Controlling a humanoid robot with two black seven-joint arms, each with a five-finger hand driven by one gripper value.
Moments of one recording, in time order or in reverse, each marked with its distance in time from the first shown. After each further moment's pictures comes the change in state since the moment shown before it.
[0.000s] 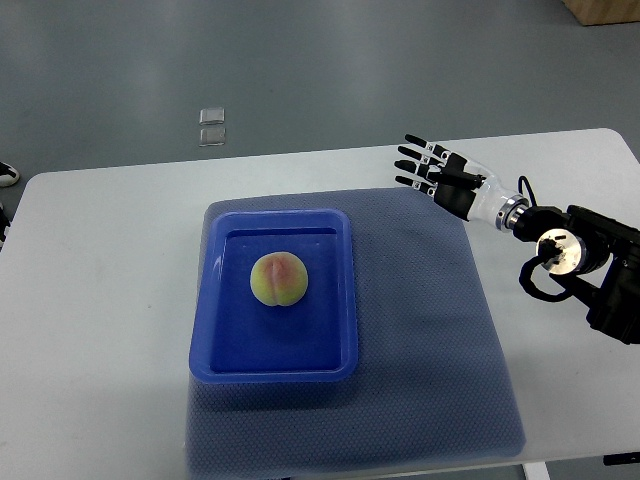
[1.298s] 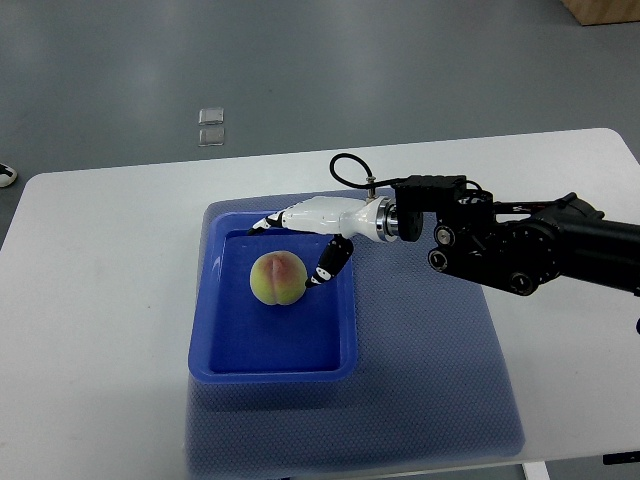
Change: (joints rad) left arm 0.000 0.000 0.000 0.000 0.000 0.000 0.000; right arm 0.348 0.116 -0.427 0.251 -1.359 -0.261 0.121
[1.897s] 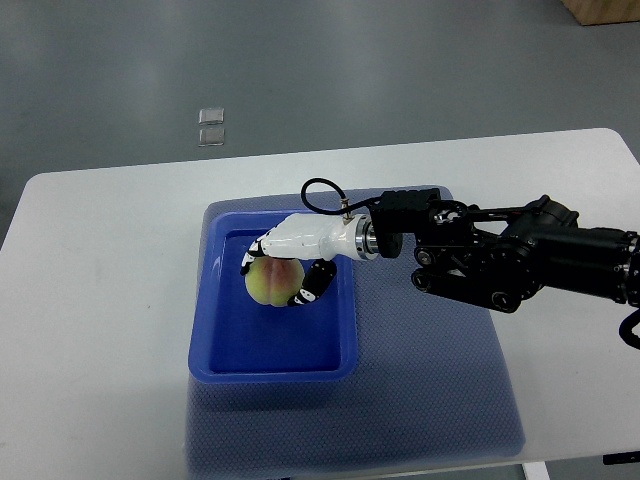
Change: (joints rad) left arm 0.000 0.000 0.000 0.000 0.000 0.000 0.000; right arm 0.001 0.070 -0.058 0.000 -0.211 -0.079 0.009
